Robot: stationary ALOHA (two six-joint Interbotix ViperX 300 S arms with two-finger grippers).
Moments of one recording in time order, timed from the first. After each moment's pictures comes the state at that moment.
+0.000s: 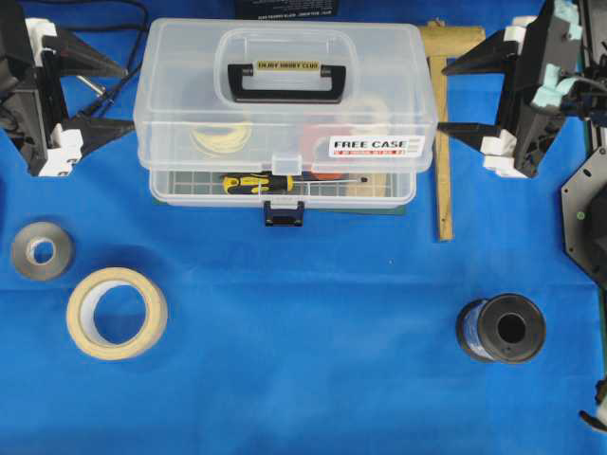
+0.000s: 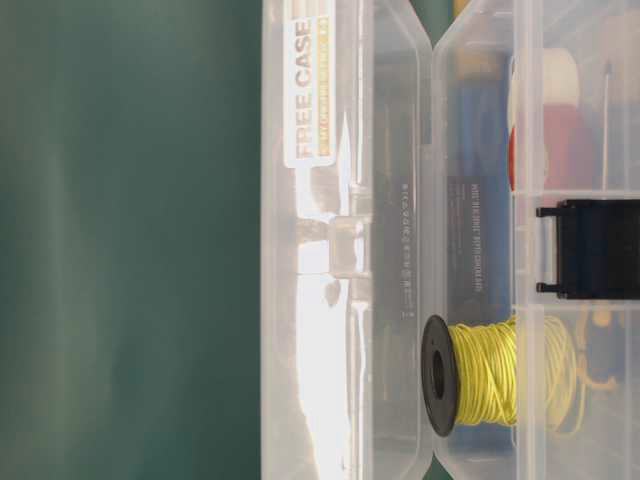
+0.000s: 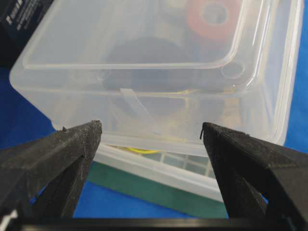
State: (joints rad) left arm 0.31 -0.68 1.08 -0.04 0.06 0.02; right arm -0.31 -0.69 0.97 0.01 0.25 0.01
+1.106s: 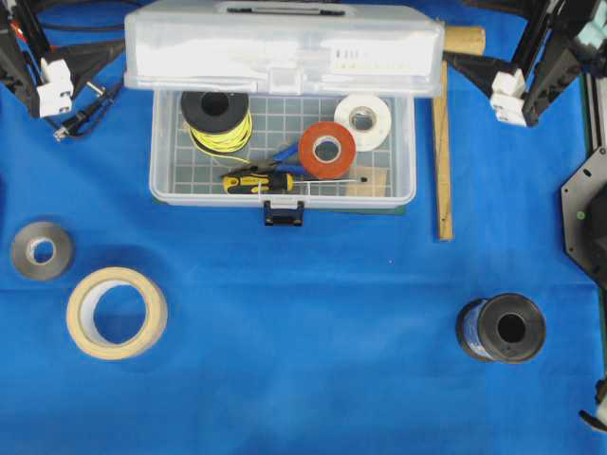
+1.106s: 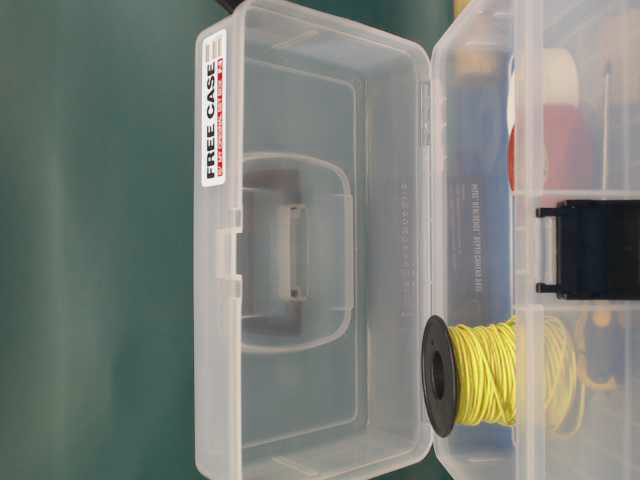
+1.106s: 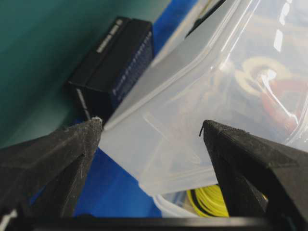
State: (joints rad) left arm 0.51 -0.71 1.08 -0.03 -0.12 0.09; right arm -0.49 -0.71 0.97 0.01 0.08 0.02
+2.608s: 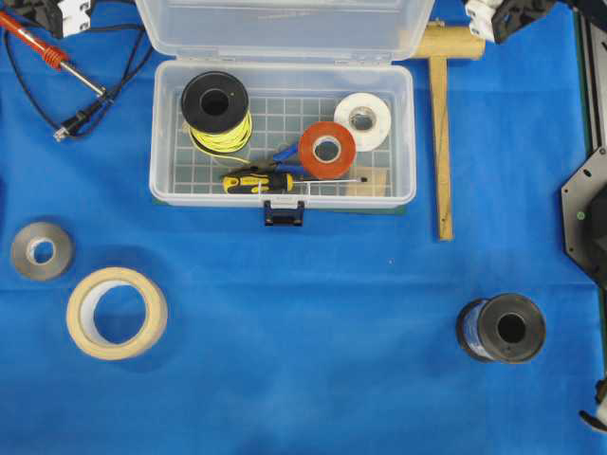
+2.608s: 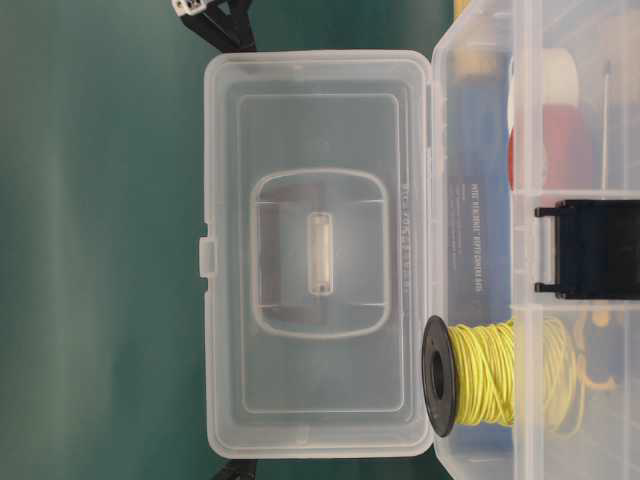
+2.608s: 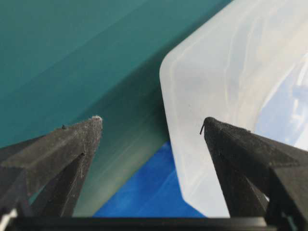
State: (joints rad) left arm 0.74 -0.52 0.98 -0.04 -0.23 0.12; right arm -0.71 -0.49 0.87 0.01 -0.06 0.02
